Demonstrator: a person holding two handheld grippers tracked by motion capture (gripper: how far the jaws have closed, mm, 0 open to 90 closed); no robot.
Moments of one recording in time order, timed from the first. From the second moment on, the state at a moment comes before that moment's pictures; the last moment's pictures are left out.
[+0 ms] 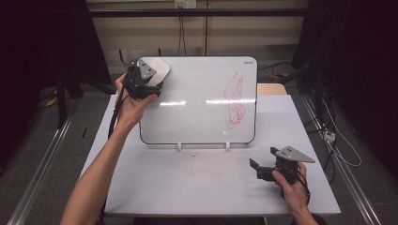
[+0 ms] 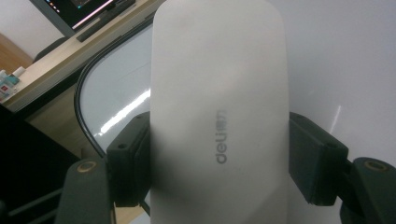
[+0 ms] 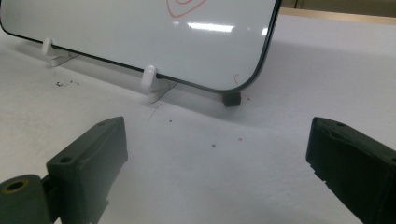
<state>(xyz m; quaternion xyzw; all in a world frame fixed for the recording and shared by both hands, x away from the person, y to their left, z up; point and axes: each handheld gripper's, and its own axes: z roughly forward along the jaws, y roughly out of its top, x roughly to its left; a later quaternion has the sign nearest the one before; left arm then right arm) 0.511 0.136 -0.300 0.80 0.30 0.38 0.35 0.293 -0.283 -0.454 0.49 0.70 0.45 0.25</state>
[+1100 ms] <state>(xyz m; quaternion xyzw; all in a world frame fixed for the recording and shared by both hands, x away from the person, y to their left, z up) 0.506 0.153 -0.288 0.78 0.32 0.34 0.41 0.294 -0.282 -0.454 0.49 0.70 0.45 0.26</state>
